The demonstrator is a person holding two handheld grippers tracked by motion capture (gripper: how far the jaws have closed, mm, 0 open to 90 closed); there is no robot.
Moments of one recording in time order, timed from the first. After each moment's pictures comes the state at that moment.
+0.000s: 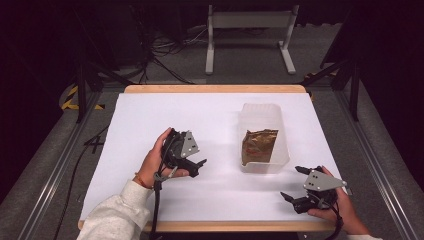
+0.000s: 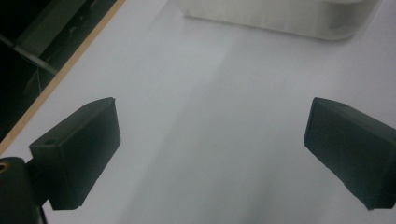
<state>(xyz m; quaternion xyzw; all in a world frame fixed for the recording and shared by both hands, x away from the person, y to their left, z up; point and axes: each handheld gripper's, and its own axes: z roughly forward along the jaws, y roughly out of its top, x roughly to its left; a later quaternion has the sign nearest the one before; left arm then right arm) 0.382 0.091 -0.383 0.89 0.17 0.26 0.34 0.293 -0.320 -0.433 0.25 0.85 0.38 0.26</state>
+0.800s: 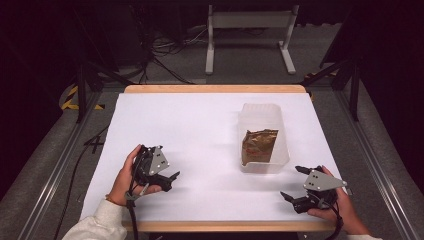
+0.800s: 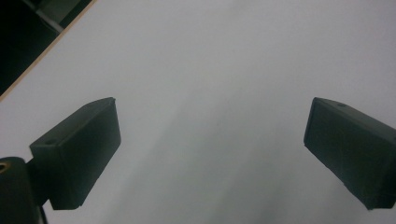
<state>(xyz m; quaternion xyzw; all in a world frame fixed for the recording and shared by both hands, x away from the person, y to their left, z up) 0.351 0.164 -0.414 0.88 0.22 0.27 0.32 0.293 -0.320 -0.432 0.25 0.85 0.38 0.26</state>
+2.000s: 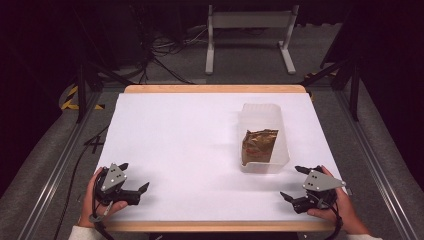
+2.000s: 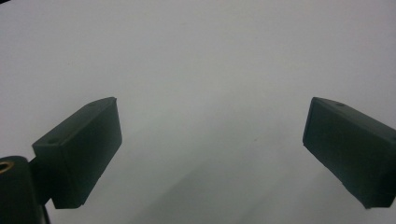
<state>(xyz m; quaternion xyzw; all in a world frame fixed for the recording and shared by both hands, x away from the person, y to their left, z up) 0.311 0.258 -0.446 0.81 0.35 0.23 0.40 0.293 -0.319 -0.432 0.24 0.85 0.38 0.26</state>
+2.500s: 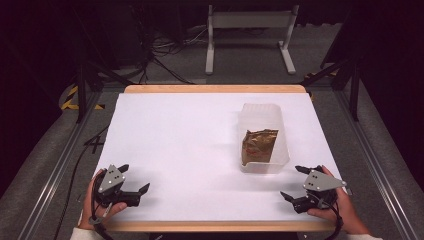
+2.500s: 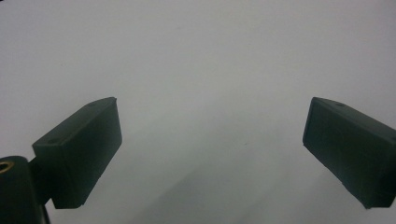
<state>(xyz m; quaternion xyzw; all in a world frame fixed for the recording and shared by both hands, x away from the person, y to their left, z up) 0.310 0.255 -0.448 0.80 0.36 0.23 0.42 0.293 -0.319 -0.432 0.24 0.85 0.38 0.26</state>
